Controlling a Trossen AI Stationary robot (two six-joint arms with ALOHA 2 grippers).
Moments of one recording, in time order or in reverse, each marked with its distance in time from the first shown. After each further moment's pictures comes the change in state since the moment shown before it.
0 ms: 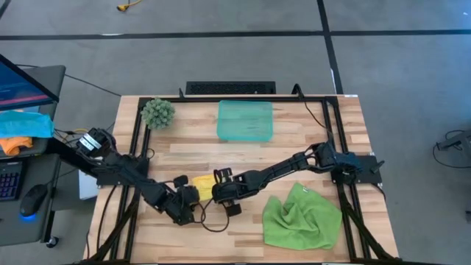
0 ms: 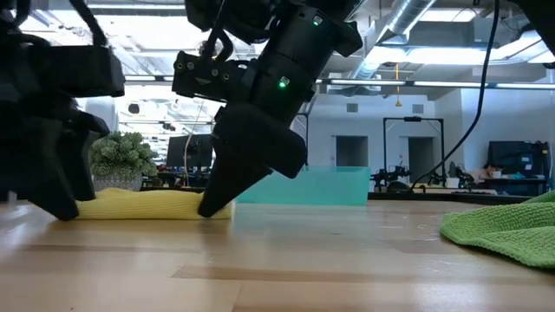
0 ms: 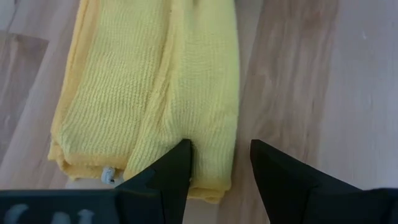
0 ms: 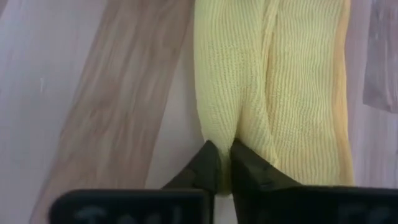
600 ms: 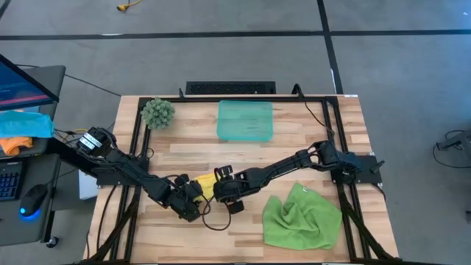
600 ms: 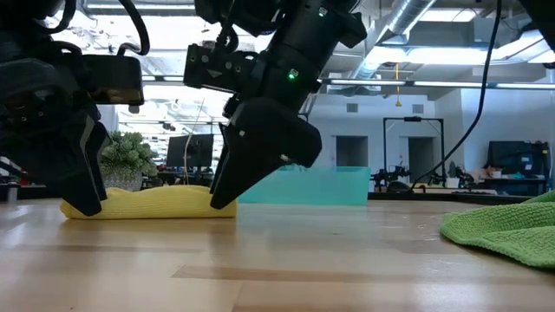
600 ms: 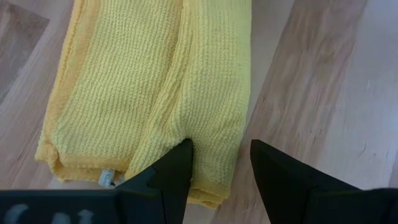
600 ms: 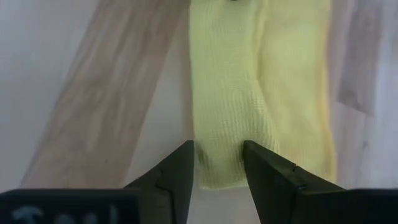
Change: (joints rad) left arm 0.081 0.017 0.004 0.017 0.090 -0.123; right arm -0.003 -0.067 -0.010 -0.022 0.014 -0.085
